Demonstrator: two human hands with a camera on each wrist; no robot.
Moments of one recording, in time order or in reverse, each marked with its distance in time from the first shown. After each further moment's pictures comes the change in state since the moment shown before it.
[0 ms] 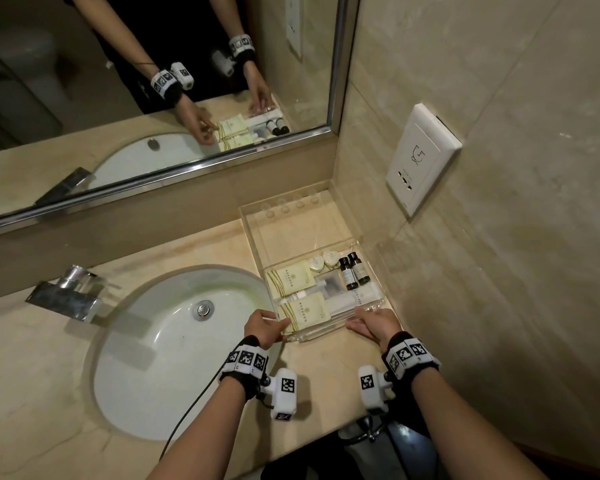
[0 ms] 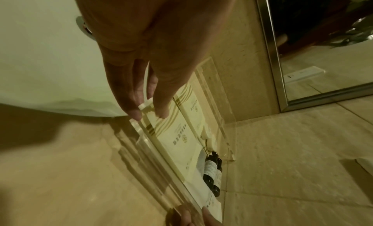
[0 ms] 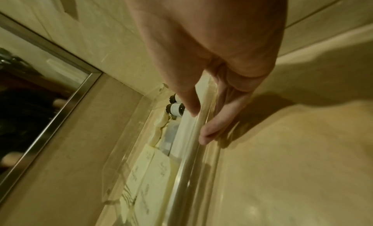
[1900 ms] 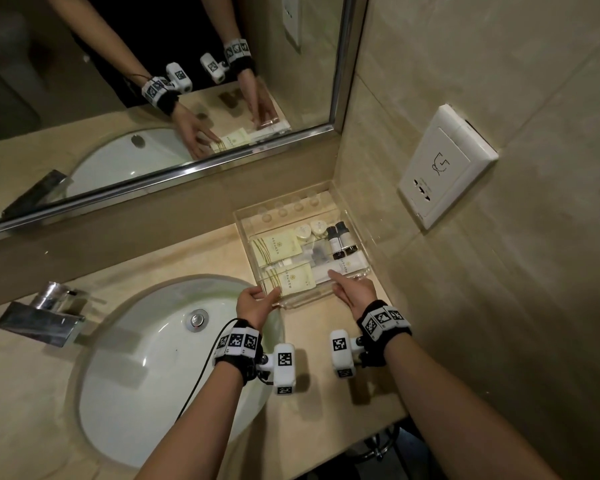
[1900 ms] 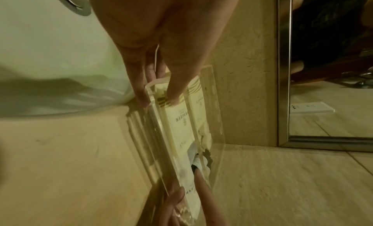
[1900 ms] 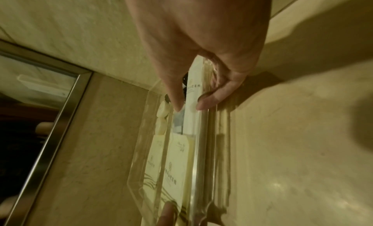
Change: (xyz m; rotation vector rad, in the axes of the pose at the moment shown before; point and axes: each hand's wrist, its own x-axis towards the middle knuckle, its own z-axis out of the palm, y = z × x) left_hand 0.071 0.033 -0.005 -0.196 0.090 0.066; right_hand 0.044 -0.055 0.071 0.170 -0.030 -0.070
